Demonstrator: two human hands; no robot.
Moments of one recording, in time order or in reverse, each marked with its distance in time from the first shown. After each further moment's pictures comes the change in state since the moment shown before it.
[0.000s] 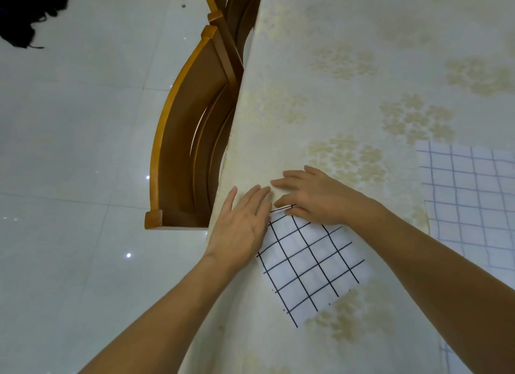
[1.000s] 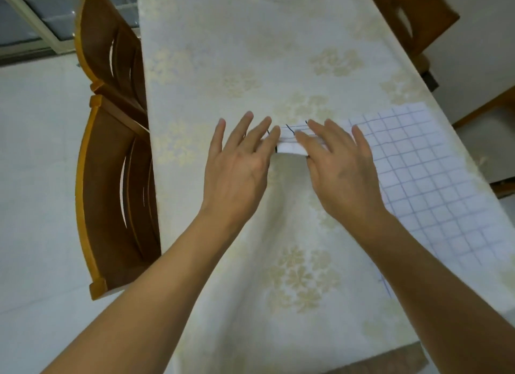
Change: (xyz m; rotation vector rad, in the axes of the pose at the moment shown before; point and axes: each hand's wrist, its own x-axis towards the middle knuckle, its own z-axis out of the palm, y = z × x) left_hand 0.121 0.109 -0.123 -0.045 0.380 0.335; right_hand -0.159 -0.023 -0.062 -0.100 0.829 0.923
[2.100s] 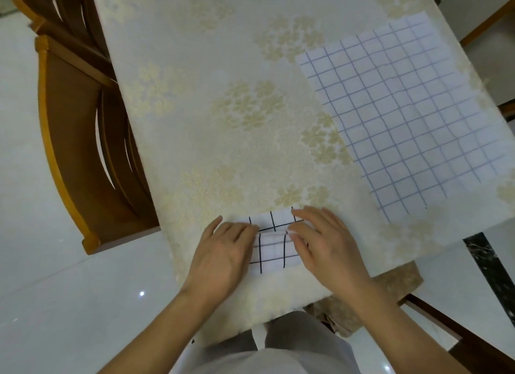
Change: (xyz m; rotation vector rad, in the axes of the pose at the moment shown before) left_hand -0.224 0.019 0.013 -0.171 -0.535 0.076; right_hand -0.230 -0.045 0.046 0.327 -0.280 0.104
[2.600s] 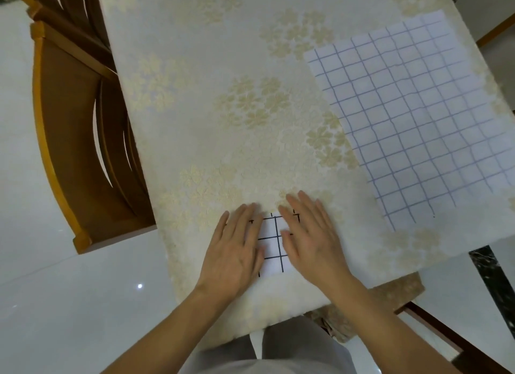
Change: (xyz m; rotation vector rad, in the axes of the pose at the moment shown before) left_hand 0.009 0.005 0.047 0.030 0.006 -0.054; right_hand 0.015 0.012 0.045 -0.025 0.056 -0.056
